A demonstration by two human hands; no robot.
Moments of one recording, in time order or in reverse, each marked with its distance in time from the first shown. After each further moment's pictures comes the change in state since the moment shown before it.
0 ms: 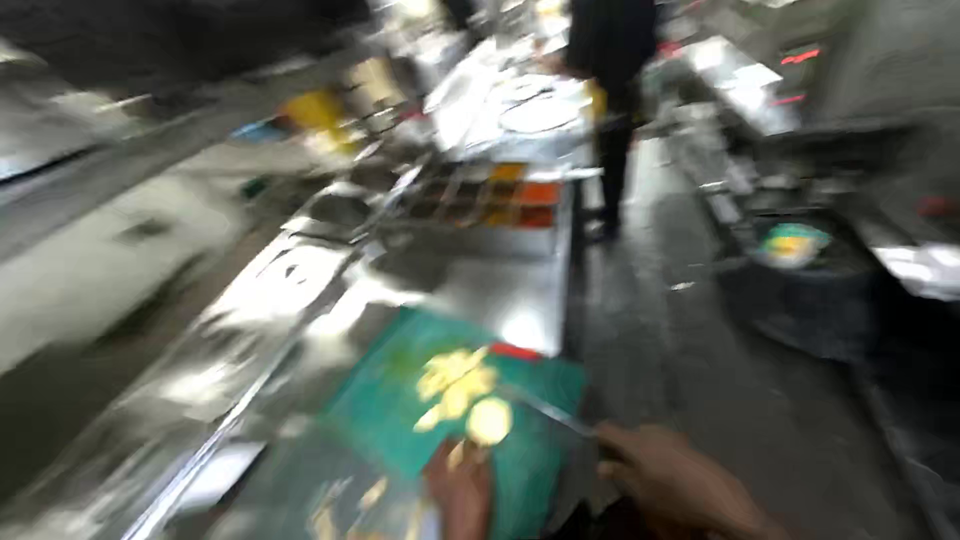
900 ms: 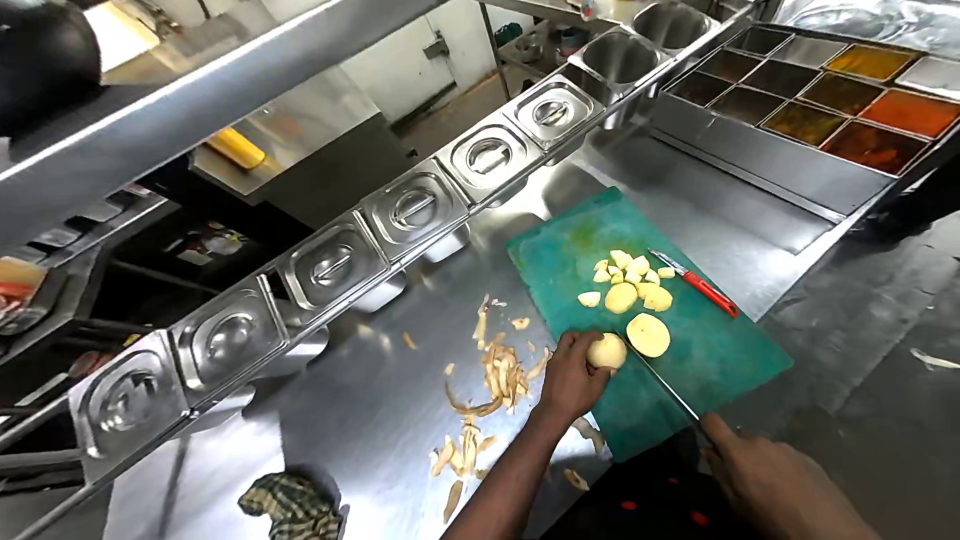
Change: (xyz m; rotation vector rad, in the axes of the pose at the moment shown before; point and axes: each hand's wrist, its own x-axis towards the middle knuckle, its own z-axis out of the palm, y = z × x) left_hand -0.005 -0.024 -0.040 -0.352 -0.256 -0.460; right_hand 0.044 -0.036 0.070 -0.572 -0.056 -0.194
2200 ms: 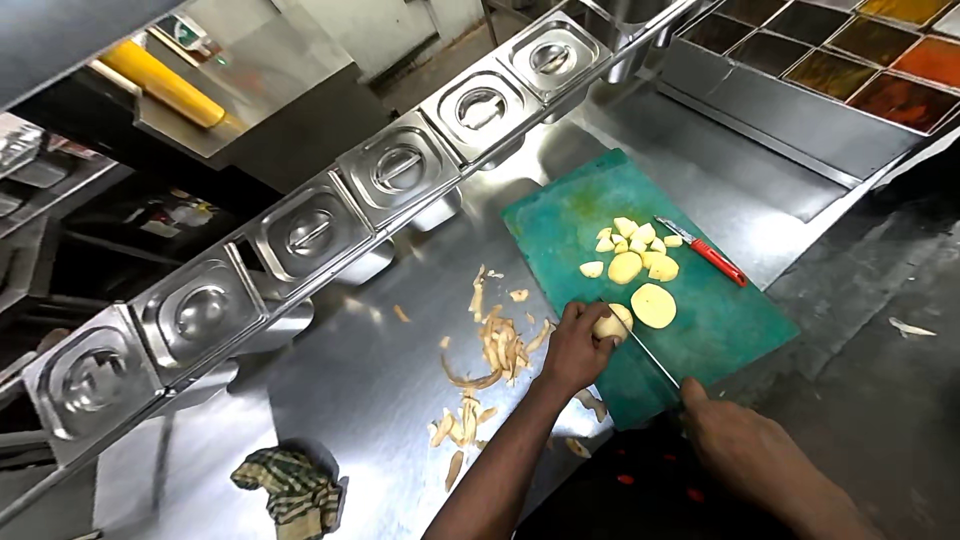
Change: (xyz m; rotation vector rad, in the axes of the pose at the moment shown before) left_hand 0.001 -0.013 0.007 -0.047 0.096 0.170; right_hand 0.025 -0.046 -0.013 -0.042 -0.360 0.188
